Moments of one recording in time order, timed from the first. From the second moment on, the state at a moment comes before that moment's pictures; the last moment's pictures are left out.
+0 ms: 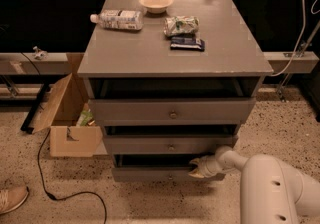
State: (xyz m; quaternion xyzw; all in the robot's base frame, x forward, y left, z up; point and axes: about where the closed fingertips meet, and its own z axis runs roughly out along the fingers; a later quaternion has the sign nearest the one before) arm 0.627 -0.171 0.178 -0.62 0.73 0.13 0.26
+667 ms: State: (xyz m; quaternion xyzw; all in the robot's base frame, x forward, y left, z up) arm 0.626 -0.170 0.177 -0.62 0.73 0.13 0.26
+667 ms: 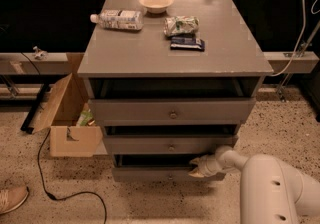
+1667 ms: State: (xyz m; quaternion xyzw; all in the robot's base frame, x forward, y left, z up) arm 0.626 -0.170 0.177 -0.62 0.73 0.13 0.26
